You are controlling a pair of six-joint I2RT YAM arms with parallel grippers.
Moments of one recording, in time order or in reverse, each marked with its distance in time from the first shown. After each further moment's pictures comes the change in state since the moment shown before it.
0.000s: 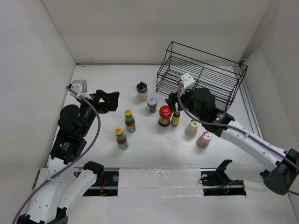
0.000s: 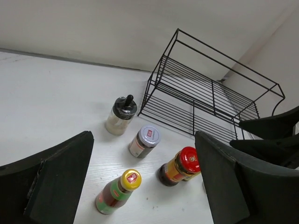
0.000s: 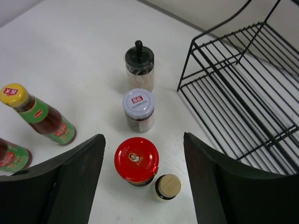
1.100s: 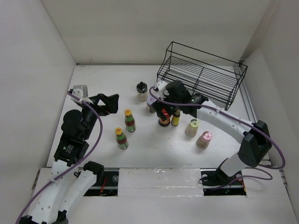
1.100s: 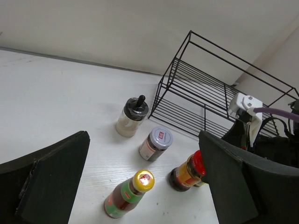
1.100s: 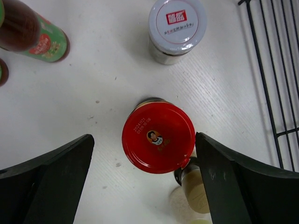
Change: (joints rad) left arm 0.000 -0.058 -0.121 0.090 -0.046 0.021; right arm -0.003 0.398 0.287 -0.441 -0.159 -0.092
